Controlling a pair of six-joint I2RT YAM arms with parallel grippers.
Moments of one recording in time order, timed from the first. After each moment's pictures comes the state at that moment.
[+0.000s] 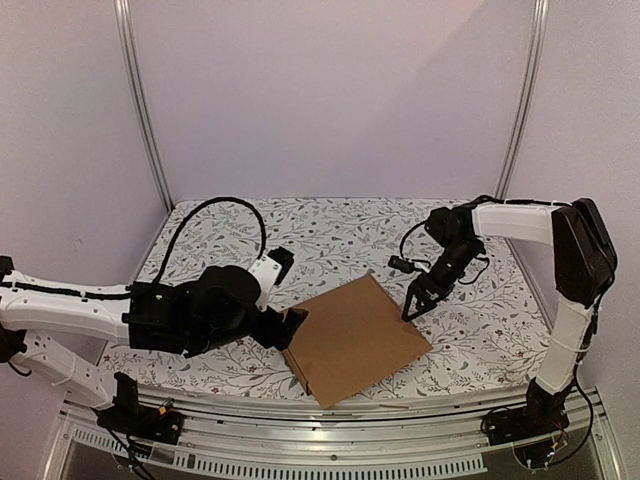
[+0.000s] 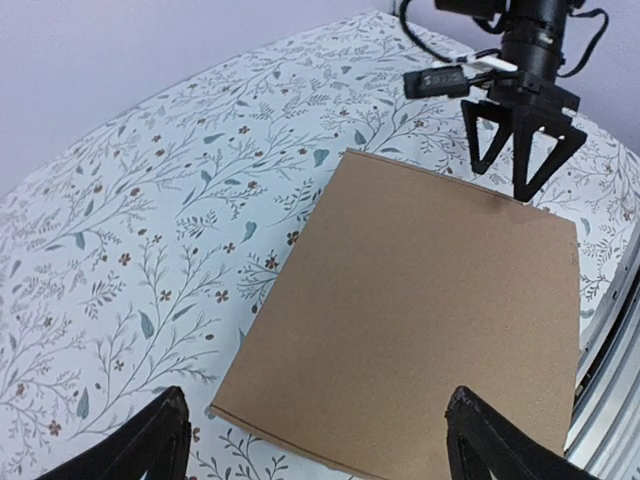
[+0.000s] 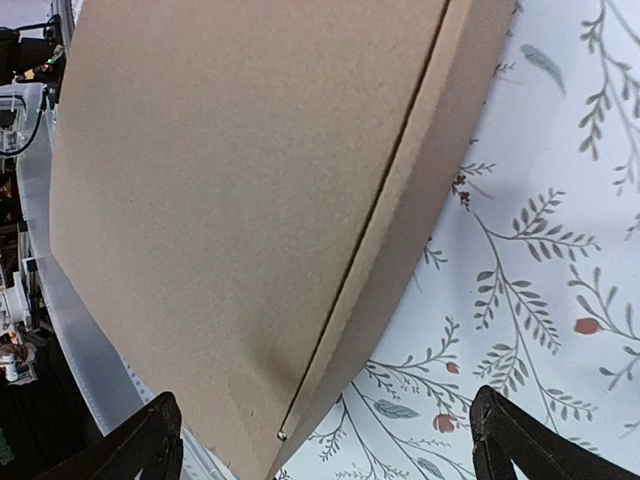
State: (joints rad) left arm -1.27 1.27 0.84 -0.20 -0.54 -0.28; right arm 0.44 1.91 1.34 -1.05 -0.61 -0.40
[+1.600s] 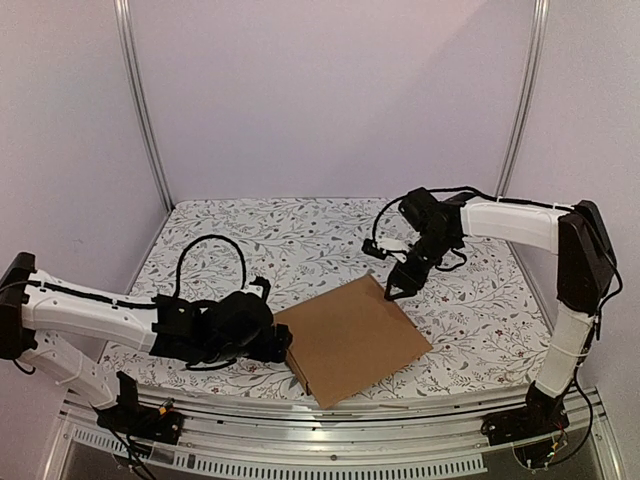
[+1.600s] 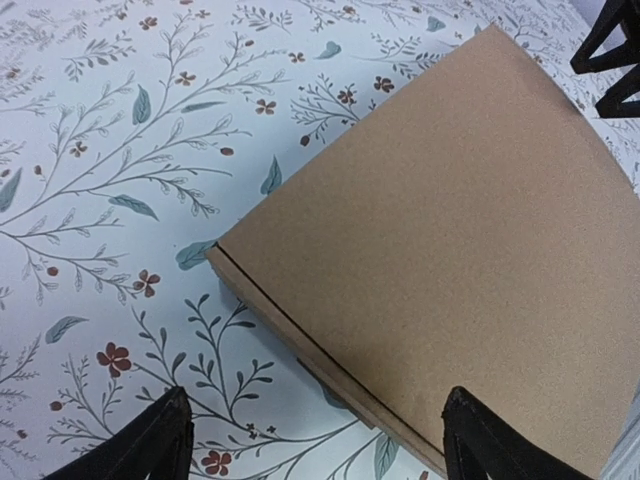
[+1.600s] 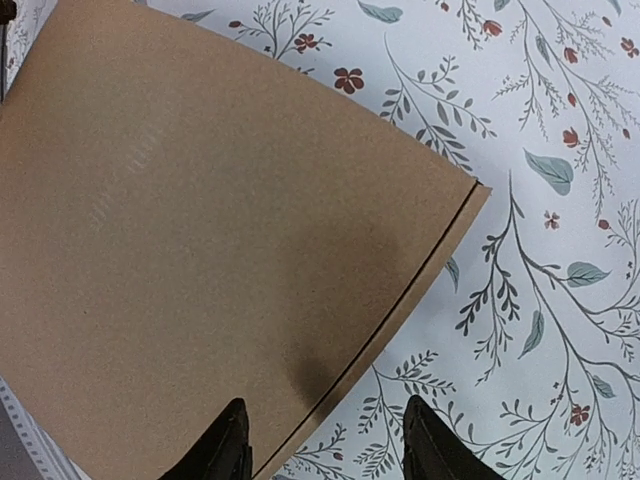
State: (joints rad) left arm -1.19 1.35 0.71 -0.29 -0.46 -0.84; right arm 0.60 1.85 1.42 -0.83 -0.33 -0.44
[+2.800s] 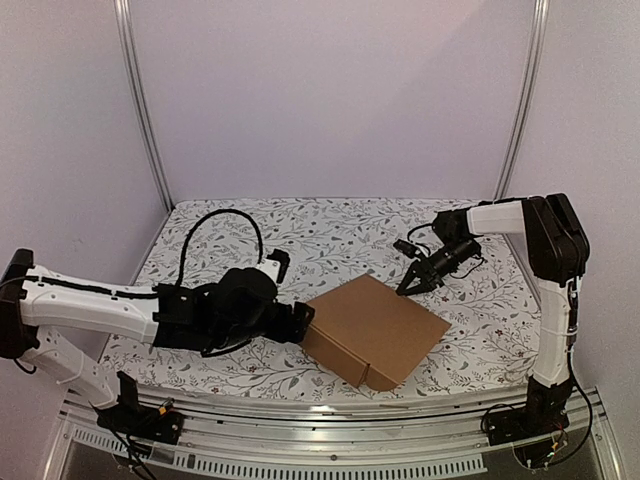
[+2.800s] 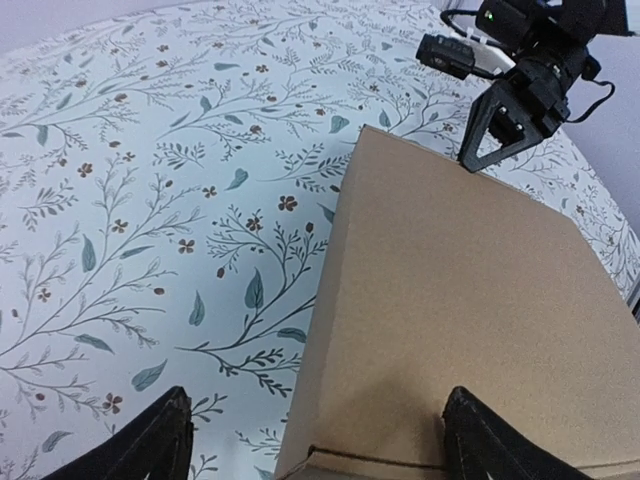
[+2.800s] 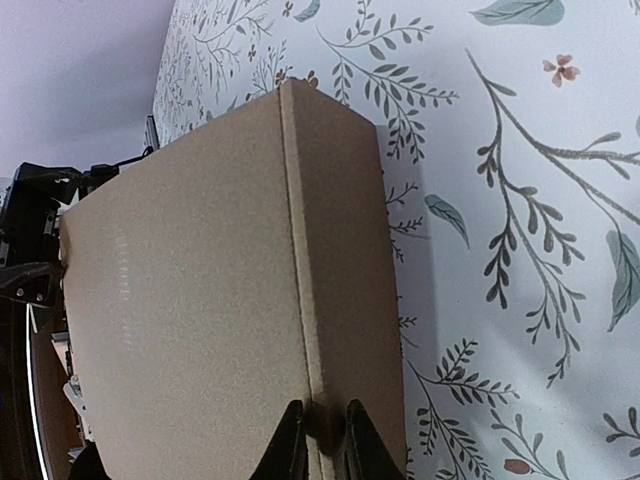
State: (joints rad) left arm -1.18 1.41 0.85 -0.14 -0.47 -0.64; right arm 0.28 2.14 1.47 -0.93 -0.94 -0.25
